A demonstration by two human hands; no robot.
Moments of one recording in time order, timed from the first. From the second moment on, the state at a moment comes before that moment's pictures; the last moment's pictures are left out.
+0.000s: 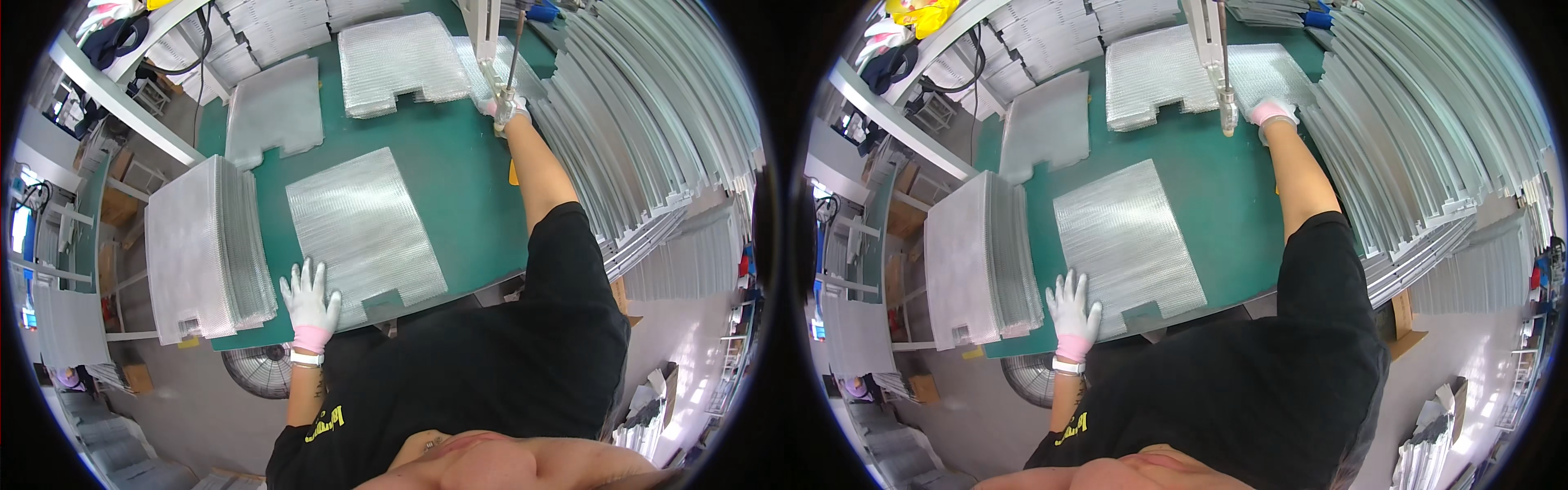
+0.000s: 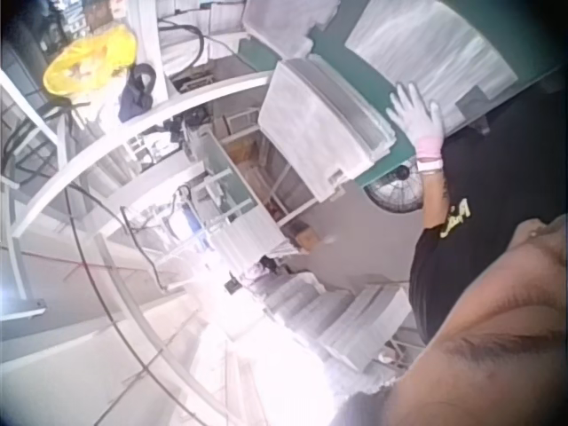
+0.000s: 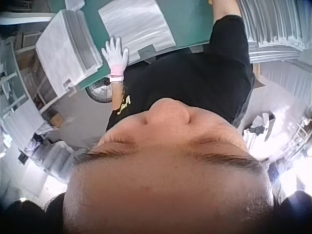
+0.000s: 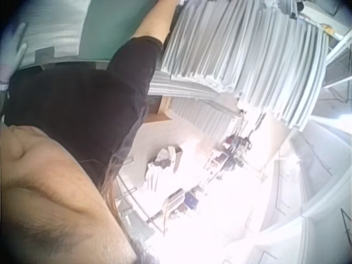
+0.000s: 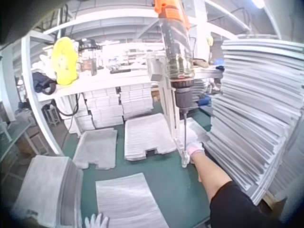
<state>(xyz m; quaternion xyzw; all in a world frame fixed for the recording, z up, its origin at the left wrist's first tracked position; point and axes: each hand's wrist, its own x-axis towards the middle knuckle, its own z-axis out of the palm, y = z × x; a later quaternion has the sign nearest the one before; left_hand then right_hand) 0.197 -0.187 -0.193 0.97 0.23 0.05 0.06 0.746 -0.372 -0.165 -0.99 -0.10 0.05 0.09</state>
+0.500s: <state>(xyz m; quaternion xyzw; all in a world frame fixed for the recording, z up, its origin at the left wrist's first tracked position) 0.204 -0.185 -0.192 0.97 0.22 0.05 0.09 0.766 -0.369 -0.122 -0.97 -0.14 -0.13 0.14</state>
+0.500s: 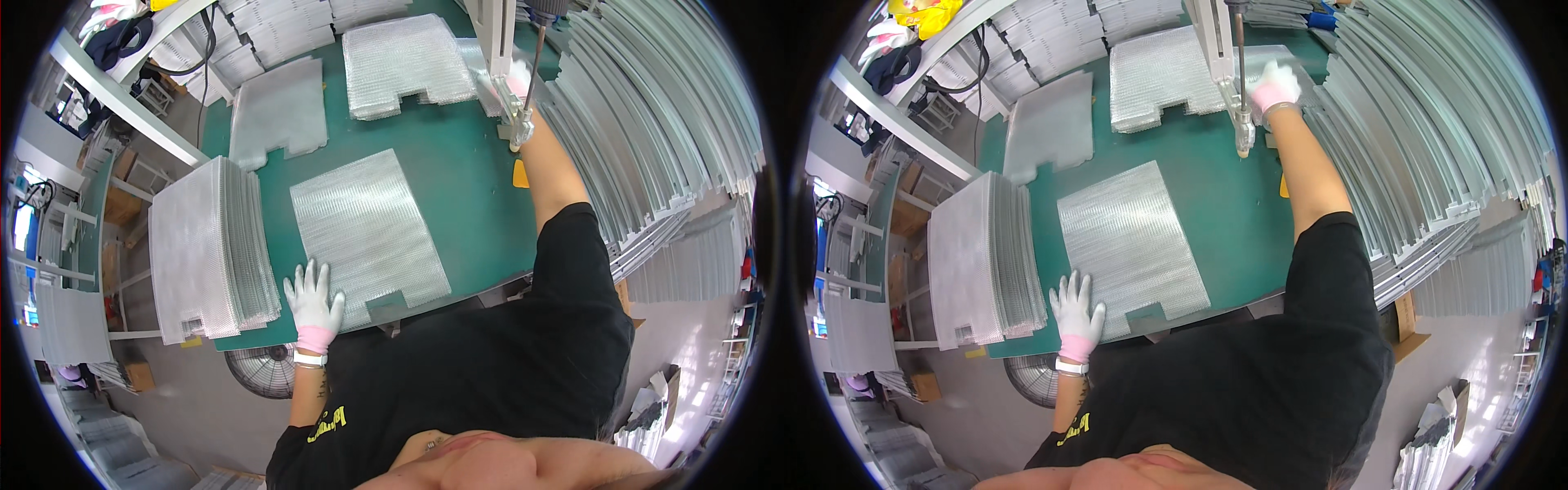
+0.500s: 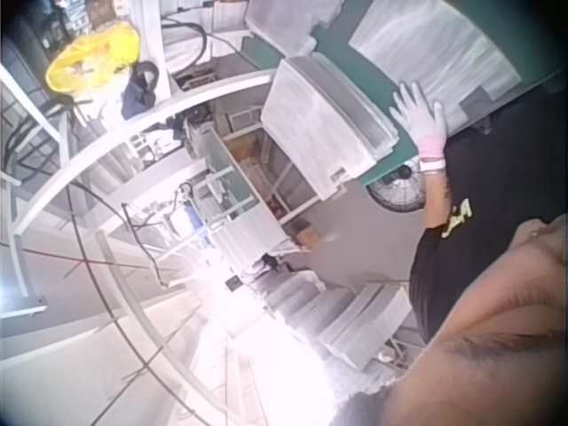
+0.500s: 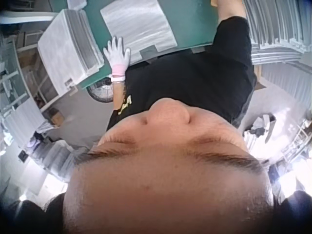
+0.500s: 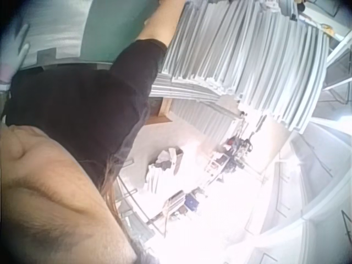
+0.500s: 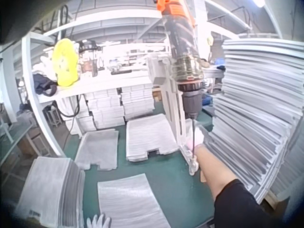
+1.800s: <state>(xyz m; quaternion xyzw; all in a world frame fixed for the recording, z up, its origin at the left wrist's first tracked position) 0.229 -0.167 -0.201 0.96 0.16 0.17 0.14 0.651 -0.390 -0.046 -0.43 -0.17 0.03 0.89</state>
